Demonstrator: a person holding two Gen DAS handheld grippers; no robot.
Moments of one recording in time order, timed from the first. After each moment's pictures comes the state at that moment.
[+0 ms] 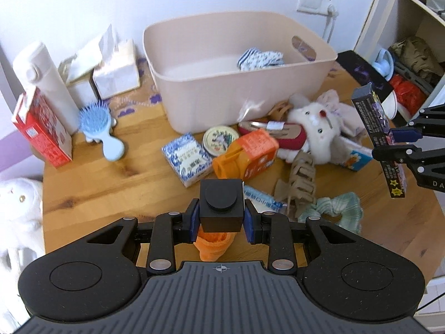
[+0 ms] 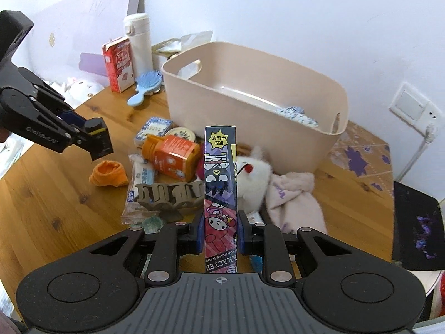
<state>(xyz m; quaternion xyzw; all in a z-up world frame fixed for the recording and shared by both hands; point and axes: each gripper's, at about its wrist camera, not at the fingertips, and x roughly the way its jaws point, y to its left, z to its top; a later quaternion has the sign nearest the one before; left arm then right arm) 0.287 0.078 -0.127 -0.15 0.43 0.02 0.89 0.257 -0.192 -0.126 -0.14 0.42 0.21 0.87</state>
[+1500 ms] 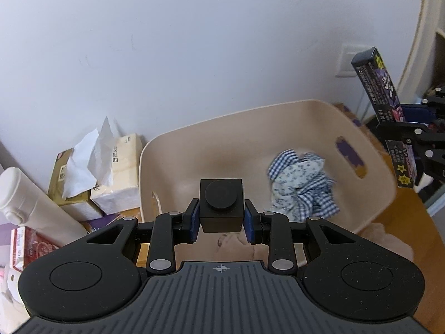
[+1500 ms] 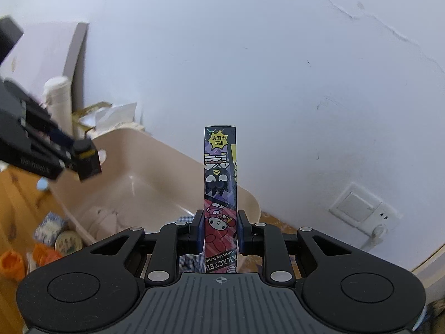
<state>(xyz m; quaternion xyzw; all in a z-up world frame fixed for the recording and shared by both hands) 0.448 0.146 -0.073 -0.20 0.32 0.23 0.89 0.418 -0.218 -0.062 -0.18 0.30 0.15 0.92</state>
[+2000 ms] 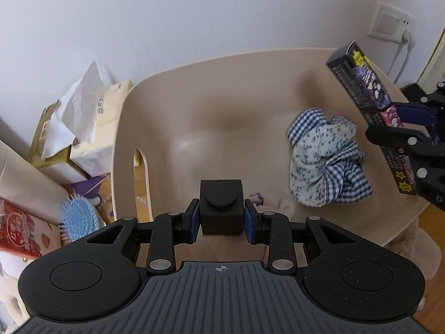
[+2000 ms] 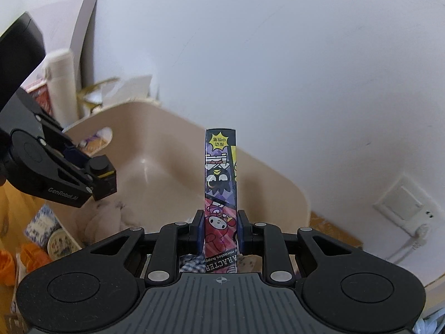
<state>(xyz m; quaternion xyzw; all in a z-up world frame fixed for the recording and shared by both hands) 0.485 0.156 -0.123 -0.24 0.40 0.25 0.85 0.458 -0.193 -0.121 -0.20 0.35 0.20 0.89</state>
